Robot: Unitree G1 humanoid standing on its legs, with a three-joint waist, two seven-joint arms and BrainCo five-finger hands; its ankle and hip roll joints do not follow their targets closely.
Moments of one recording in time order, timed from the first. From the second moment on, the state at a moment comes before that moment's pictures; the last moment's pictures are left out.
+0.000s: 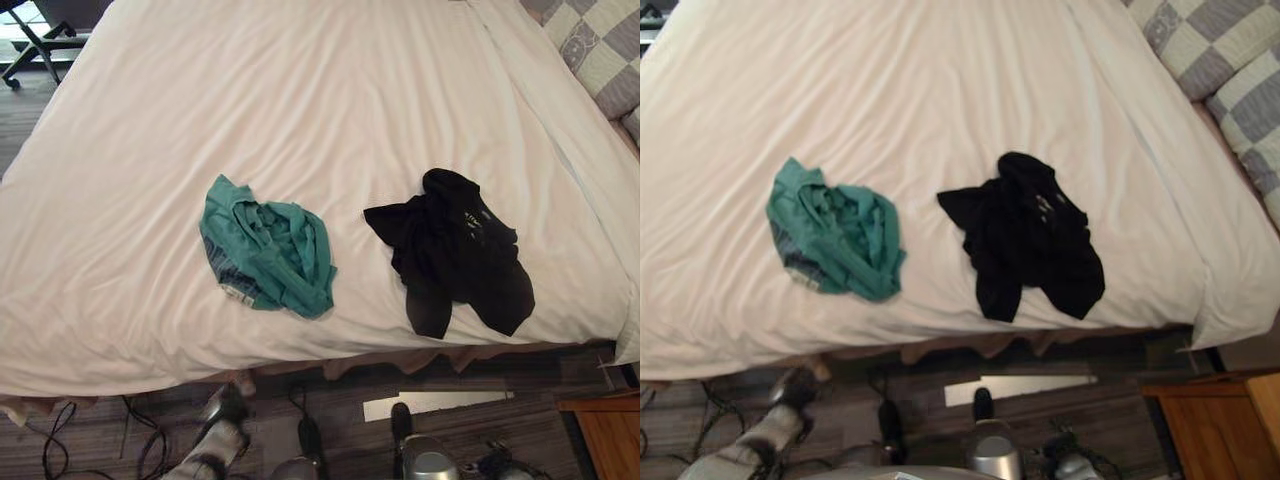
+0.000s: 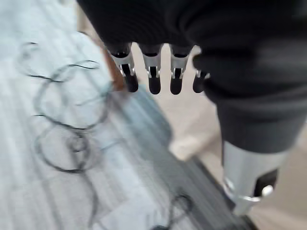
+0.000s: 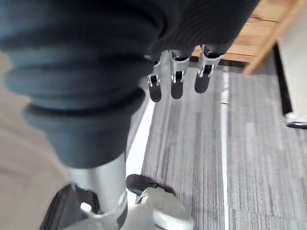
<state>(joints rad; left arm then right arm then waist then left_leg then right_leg) -0.12 0.35 -0.11 1.28 0.19 0.03 0.25 -0.02 -0.22 0.07 1.27 -0.13 0.06 -0.24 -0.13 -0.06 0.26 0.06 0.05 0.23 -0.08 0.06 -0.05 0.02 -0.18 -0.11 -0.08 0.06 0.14</state>
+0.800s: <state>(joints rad) -0.08 0.81 0.06 0.24 0.15 -0.15 0.45 0.12 -0.70 -0.20 0.40 -0.33 0.01 -0.47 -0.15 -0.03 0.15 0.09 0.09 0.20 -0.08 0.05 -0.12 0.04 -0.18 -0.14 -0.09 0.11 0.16</state>
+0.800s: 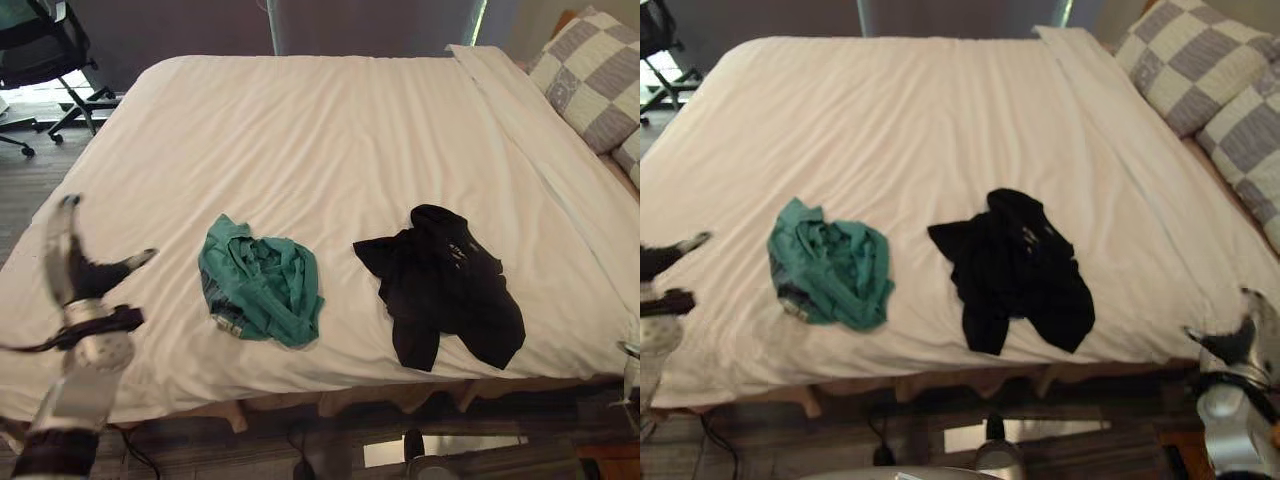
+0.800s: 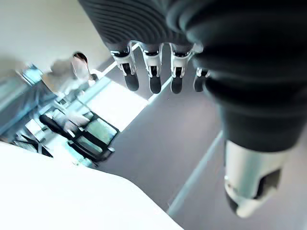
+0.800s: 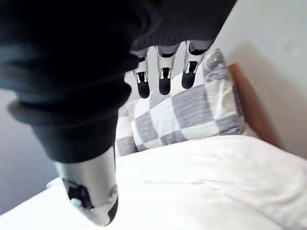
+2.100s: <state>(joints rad) -0.24 0.39 -0.25 0.60 0.12 -0.14 0.27 -0.77 -0.51 0.50 1.00 -0.40 0.04 -0.29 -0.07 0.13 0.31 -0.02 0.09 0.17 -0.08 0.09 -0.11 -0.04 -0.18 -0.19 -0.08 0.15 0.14</state>
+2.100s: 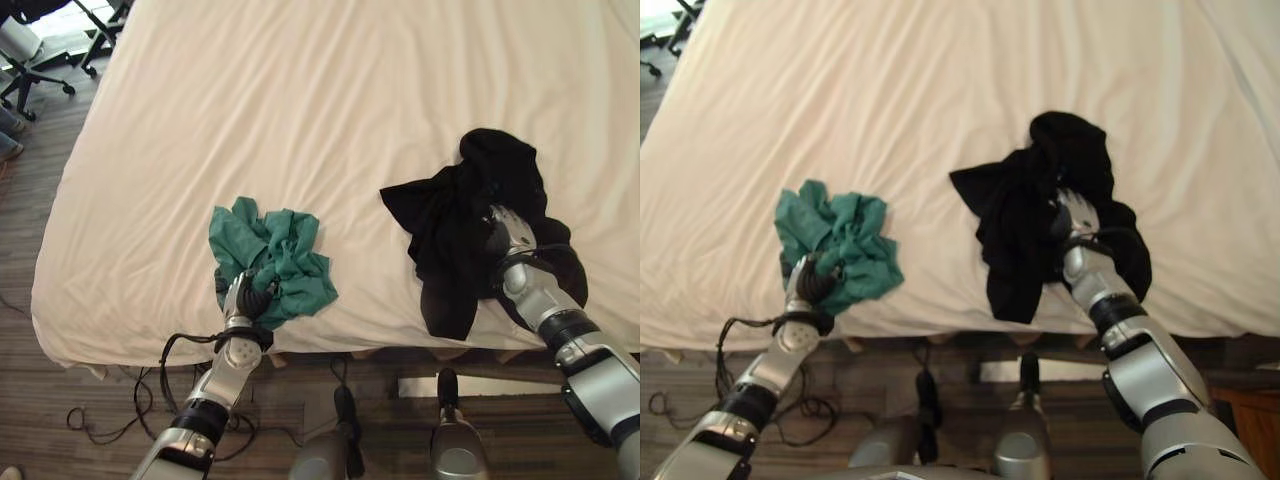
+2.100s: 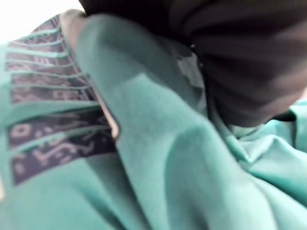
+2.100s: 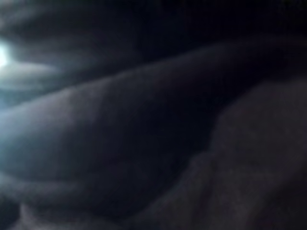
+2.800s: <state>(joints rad) 0.12 0.47 -0.06 0.40 0.04 -0.09 0.04 0.34 -0.28 0.05 0.76 0.12 -0.01 0.11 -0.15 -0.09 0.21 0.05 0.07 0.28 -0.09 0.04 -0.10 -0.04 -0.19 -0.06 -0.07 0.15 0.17</state>
